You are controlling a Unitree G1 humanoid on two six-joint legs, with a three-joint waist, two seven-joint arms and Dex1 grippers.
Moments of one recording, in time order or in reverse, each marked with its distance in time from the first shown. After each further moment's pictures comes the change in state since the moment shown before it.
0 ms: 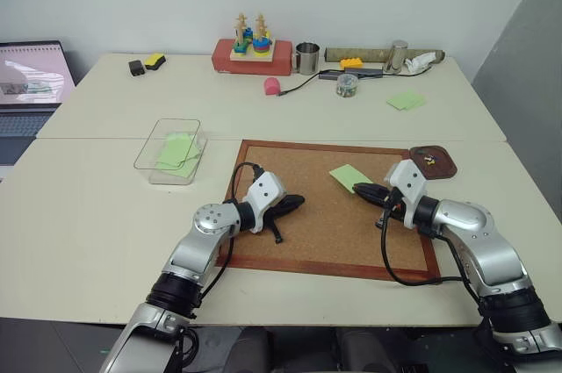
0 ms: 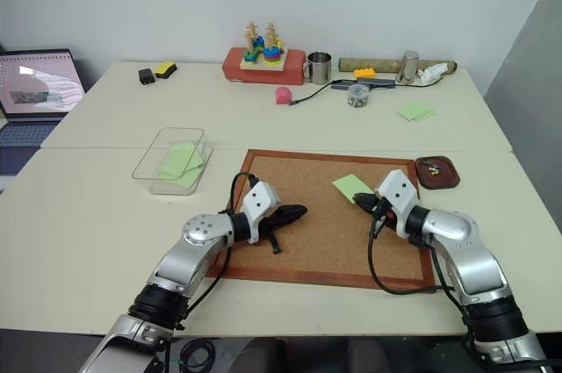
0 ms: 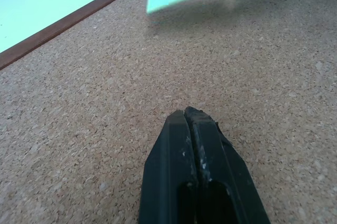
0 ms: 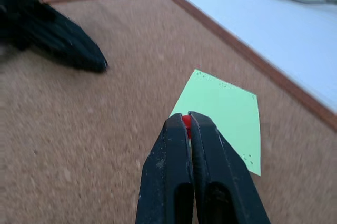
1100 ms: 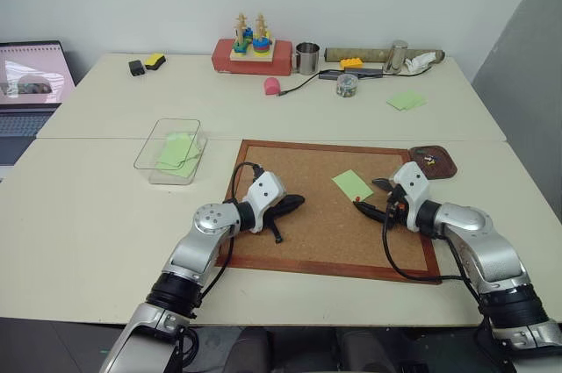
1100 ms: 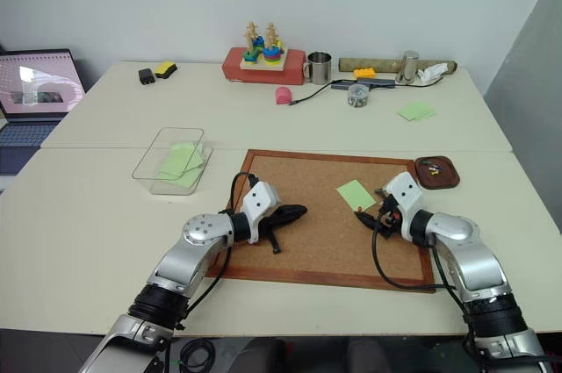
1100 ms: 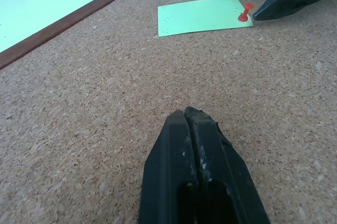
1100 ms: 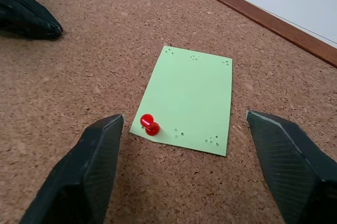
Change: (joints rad) left arm -0.008 0.000 0.001 0.000 0.000 0.001 -0.001; right arm 0.001 0.013 -0.004 0.136 0.005 0.079 -0.060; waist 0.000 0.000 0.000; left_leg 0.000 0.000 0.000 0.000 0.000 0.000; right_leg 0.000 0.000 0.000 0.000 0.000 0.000
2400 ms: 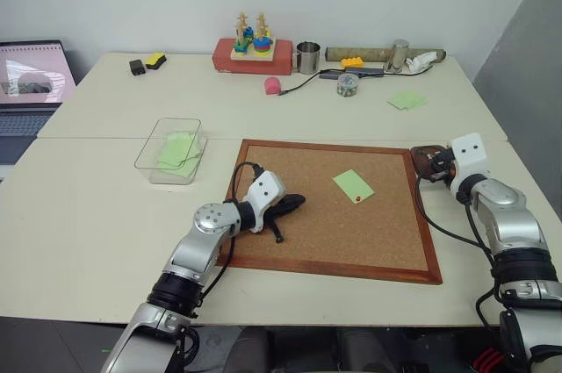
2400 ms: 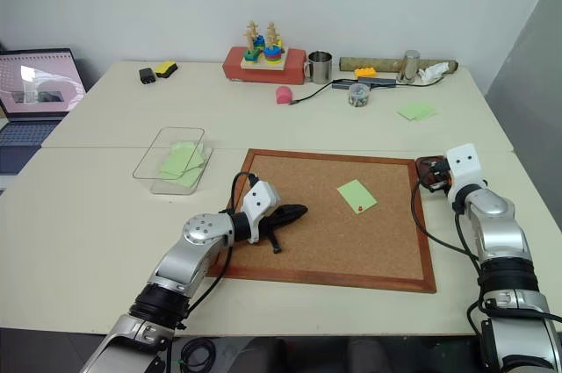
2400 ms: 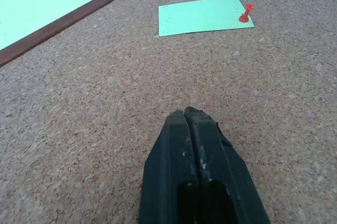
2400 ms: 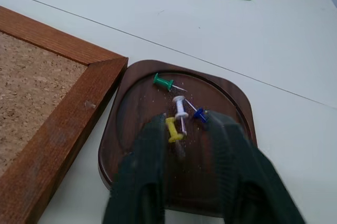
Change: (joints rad) left arm -0.004 -0.008 0.007 -0.002 0.000 0.013 -0.004; right arm -0.224 -0.039 -0.197 0.468 -0.147 -0.103 -0.334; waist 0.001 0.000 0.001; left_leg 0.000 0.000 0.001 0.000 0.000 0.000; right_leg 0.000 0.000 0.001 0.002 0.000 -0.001
